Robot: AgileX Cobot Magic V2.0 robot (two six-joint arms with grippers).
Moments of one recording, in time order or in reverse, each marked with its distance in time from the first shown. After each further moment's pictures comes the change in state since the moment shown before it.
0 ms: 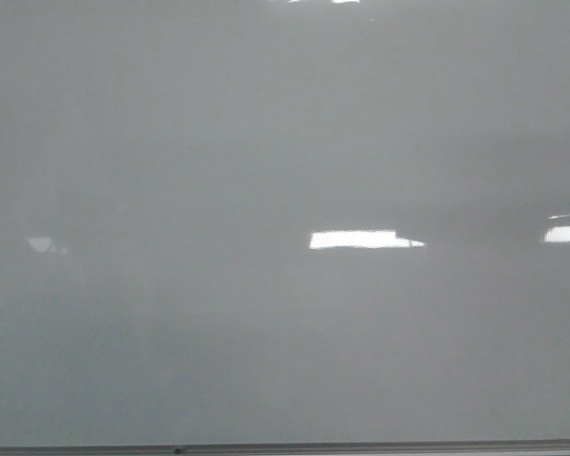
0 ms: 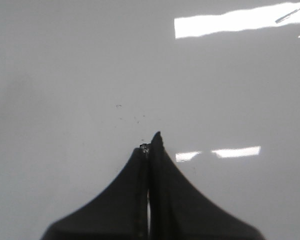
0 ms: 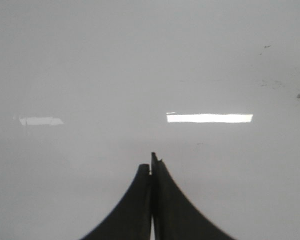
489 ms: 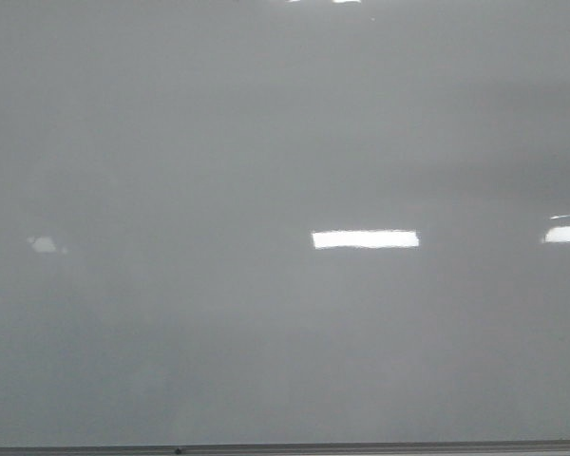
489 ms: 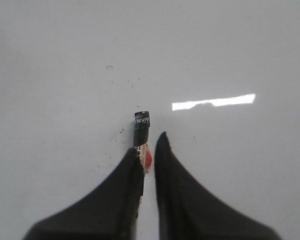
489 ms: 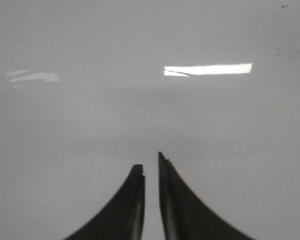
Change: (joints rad) left arm 0.000 0.257 -0.096 0.000 0.035 0.000; right arm 0.000 0.280 -0.083 0.000 -0.020 0.002
